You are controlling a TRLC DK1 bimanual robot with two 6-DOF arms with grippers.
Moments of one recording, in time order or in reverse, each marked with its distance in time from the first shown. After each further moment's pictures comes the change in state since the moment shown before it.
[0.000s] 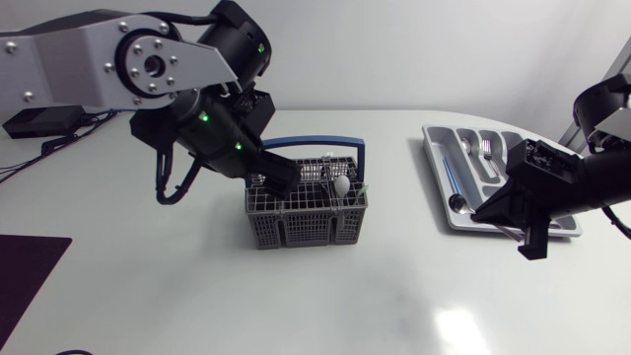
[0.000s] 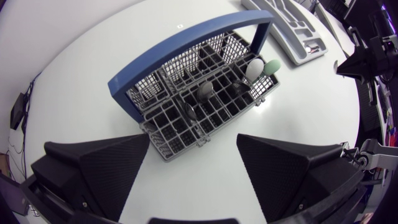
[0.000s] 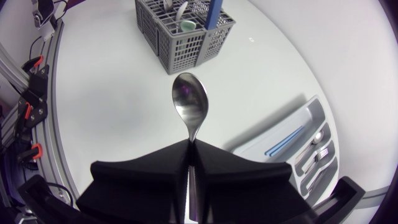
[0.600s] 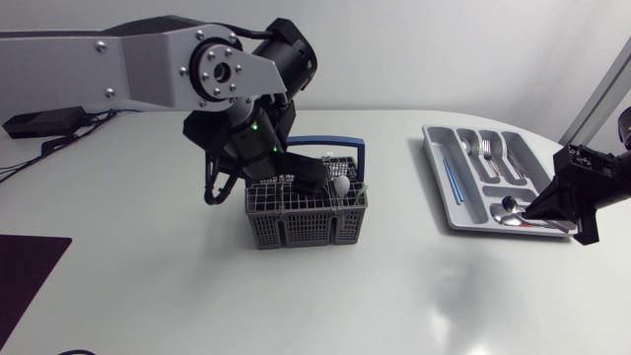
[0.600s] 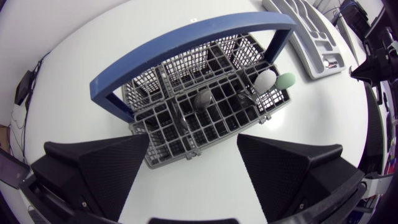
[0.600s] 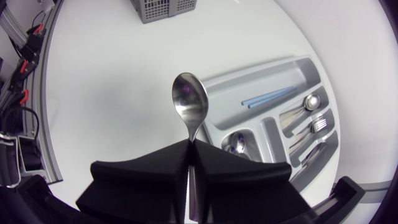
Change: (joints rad) left arm -0.074 0.134 0.109 -0.038 -0.116 -0.208; right arm -0.353 0.364 0.246 -0.115 0.013 -0.441
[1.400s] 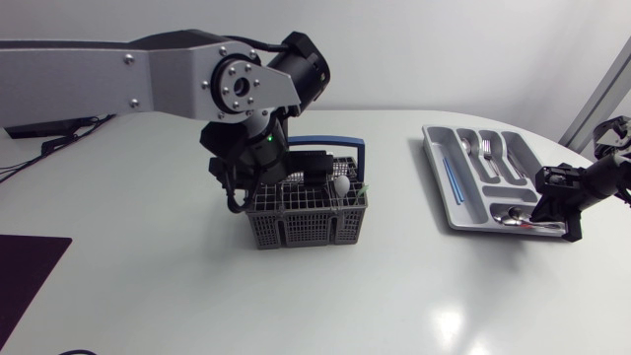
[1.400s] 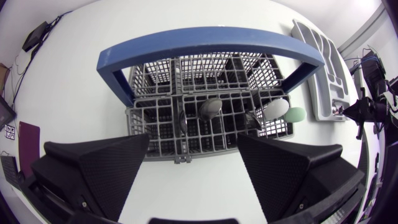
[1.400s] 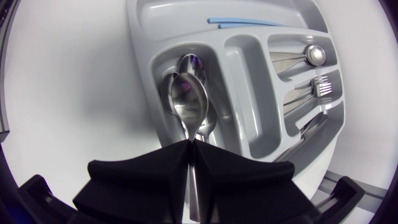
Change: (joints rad) left arm -0.026 0.037 0.000 0.023 -0.071 -0.330; right arm -0.039 0.348 0.159 0.262 0.253 -0.097
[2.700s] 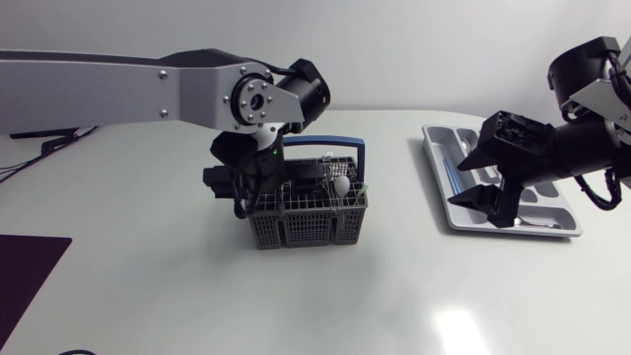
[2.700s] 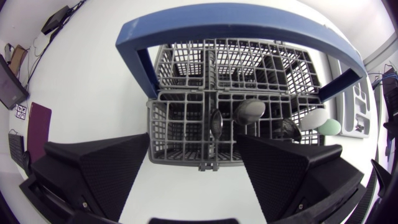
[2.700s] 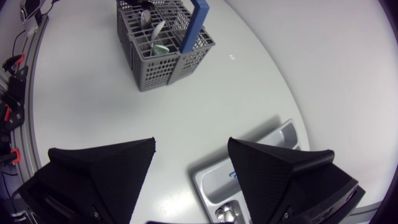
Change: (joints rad) left arm 0.016 0.062 0.002 -0.062 -0.089 -0.105; right arm 0.556 -0.677 -0.336 0.023 -0.148 0.637
